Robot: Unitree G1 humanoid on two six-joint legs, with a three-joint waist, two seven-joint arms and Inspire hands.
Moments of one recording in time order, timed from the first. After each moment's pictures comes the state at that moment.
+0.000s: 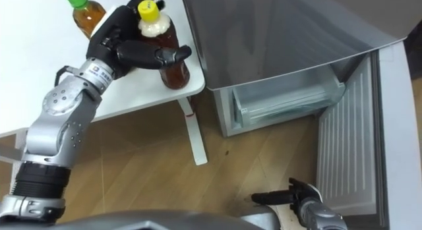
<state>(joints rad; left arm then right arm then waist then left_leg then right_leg) -0.12 0.22 -0.06 0.02 -0.30 0.16 -0.27 0.04 -0.24 -0.02 1.17 0.08 0.04 0.08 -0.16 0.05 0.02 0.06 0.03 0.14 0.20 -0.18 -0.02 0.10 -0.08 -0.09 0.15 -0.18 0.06</state>
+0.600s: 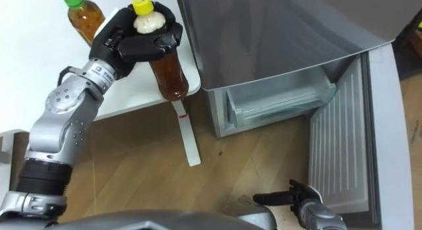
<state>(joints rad) -0.13 0.22 -0.06 0.05 -0.30 0.15 -0.27 0.04 -0.24 -0.02 1.18 0.08 0.04 0.08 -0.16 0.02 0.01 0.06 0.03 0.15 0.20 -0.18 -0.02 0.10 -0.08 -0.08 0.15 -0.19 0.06</state>
